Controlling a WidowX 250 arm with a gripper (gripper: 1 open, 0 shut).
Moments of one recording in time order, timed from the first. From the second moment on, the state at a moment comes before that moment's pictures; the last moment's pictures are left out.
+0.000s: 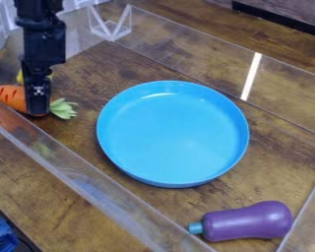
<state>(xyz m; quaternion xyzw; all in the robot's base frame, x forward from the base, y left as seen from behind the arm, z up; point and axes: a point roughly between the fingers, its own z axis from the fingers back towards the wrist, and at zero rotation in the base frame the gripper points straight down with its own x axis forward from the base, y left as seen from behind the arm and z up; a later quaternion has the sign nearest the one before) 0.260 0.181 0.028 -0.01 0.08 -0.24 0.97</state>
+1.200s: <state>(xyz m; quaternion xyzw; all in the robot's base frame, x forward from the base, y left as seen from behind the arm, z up) 0.273 0.189 0.021 0.01 0.05 -0.22 0.97</state>
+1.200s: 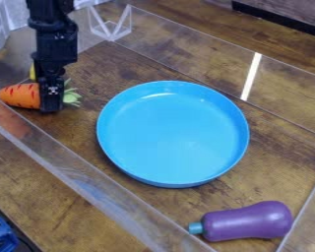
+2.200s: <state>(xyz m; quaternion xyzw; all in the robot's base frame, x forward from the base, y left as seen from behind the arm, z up) 0.276 0.188 0.017 0.01 0.04 -0.20 0.98</state>
